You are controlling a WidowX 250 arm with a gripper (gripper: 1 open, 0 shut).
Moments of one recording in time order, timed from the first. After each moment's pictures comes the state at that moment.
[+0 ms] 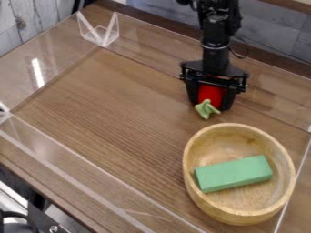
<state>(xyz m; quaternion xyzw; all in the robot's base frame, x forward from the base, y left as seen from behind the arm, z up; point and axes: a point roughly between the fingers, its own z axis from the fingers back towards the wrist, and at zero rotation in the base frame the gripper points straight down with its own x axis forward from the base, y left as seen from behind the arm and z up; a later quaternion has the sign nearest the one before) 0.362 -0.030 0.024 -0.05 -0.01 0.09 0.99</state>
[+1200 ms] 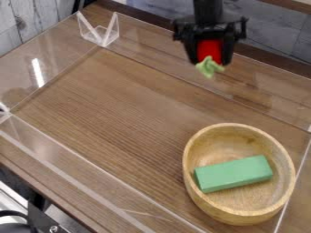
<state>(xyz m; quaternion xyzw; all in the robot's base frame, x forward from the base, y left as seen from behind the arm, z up) 0.371 -0.014 0.094 -0.10 -0.03 0.13 0.99</state>
